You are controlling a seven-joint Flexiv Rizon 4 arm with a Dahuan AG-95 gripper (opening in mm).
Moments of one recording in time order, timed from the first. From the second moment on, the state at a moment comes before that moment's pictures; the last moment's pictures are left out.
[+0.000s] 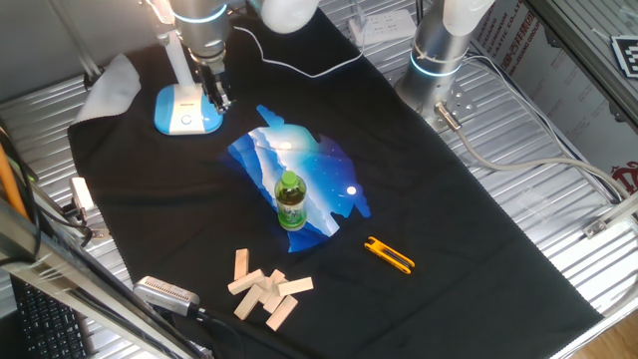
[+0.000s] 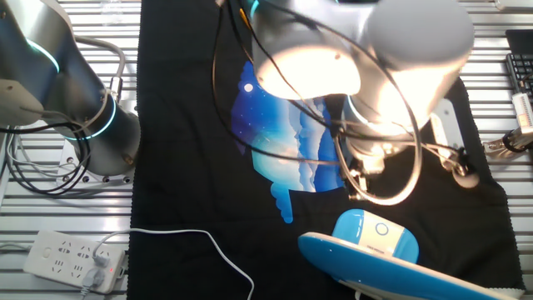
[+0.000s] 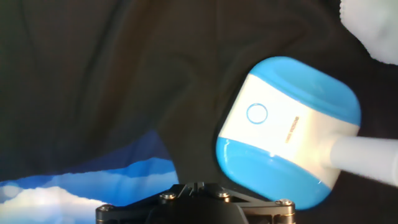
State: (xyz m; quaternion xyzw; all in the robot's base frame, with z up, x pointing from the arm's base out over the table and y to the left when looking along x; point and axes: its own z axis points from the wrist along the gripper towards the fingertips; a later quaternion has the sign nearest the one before) arm 0.523 -0.140 0.104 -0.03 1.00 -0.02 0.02
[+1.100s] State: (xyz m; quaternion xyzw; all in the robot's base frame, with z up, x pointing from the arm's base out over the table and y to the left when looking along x) arm 0.558 -0.159 0.075 -0.07 1.00 -0.02 0.02
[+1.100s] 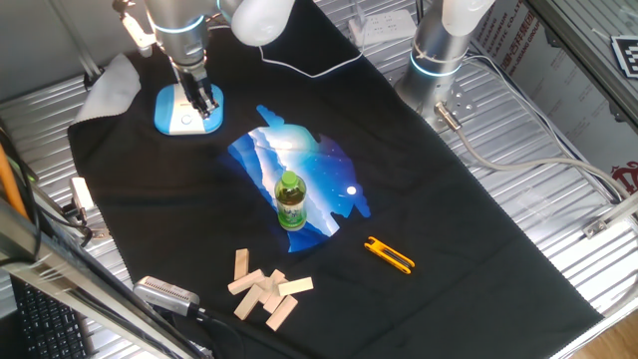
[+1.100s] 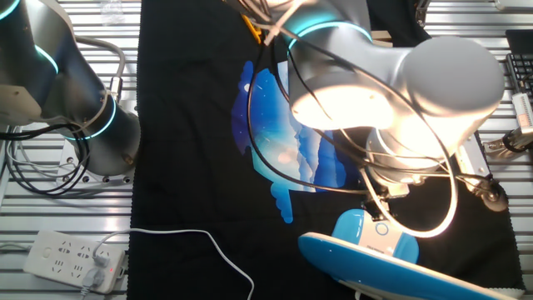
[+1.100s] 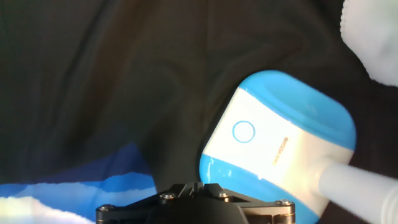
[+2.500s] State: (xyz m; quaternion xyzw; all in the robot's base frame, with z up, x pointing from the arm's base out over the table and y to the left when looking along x) arm 0.577 -0.177 0.055 -0.12 0.99 -0.04 0.01
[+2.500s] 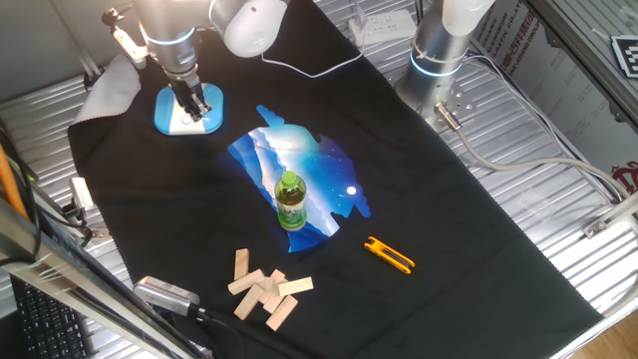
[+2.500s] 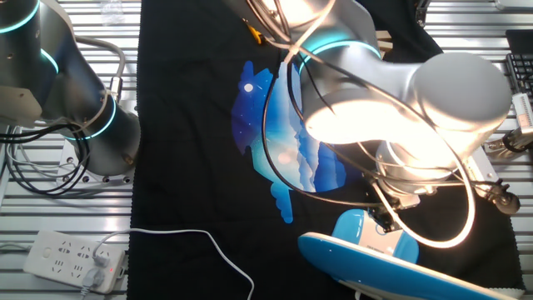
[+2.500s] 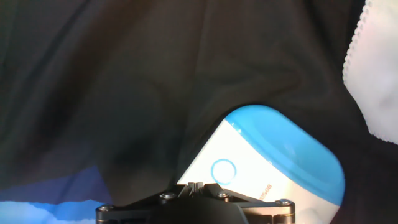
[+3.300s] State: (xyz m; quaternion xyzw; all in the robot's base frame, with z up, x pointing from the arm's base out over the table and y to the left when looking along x) arm 0.584 -0.180 0.050 -0.14 0.99 -0.04 0.02
